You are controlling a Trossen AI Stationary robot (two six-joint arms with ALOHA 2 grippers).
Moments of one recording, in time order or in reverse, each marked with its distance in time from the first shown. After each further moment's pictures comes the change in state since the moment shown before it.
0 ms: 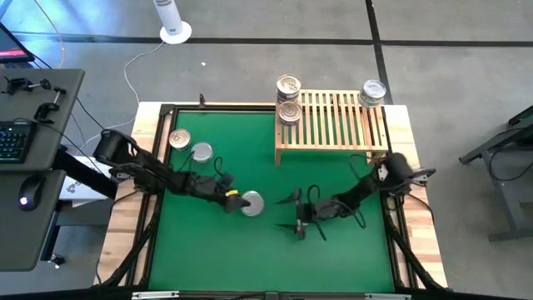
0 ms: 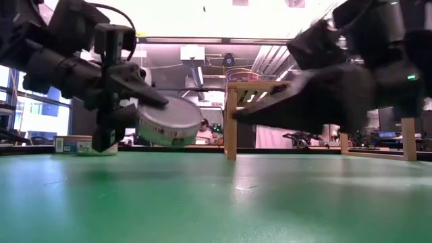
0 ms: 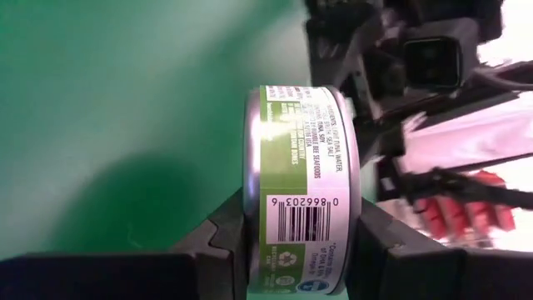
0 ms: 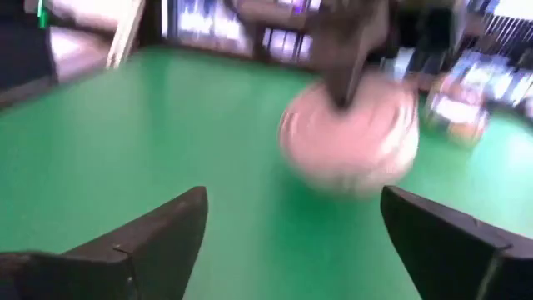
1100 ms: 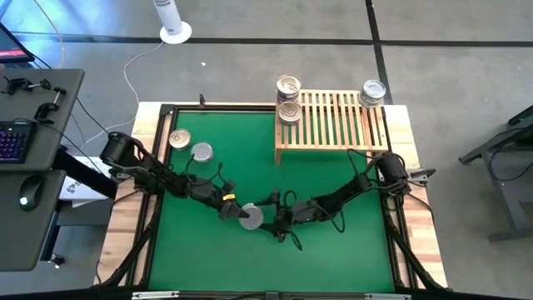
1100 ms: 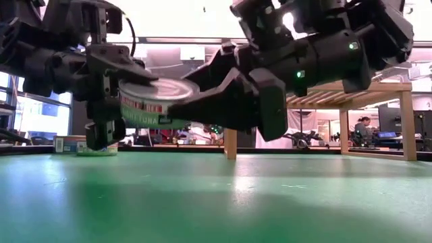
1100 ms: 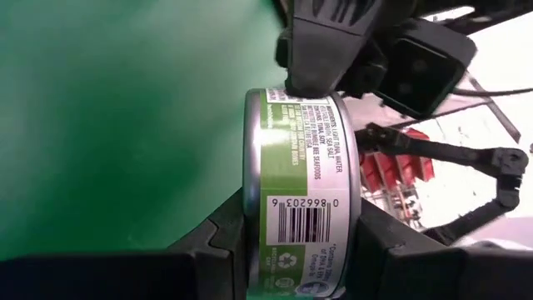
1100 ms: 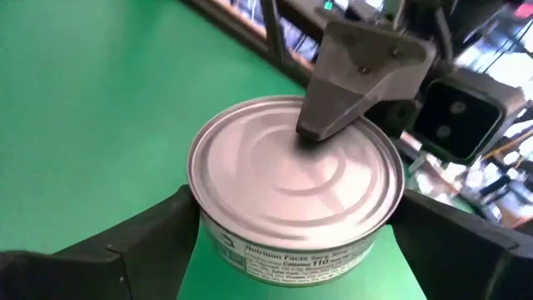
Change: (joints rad) left arm -0.018 0.074 0.009 0.206 0.141 -0.050; right arm -0.050 0.055 0.341 -0.299 0.008 -0.439
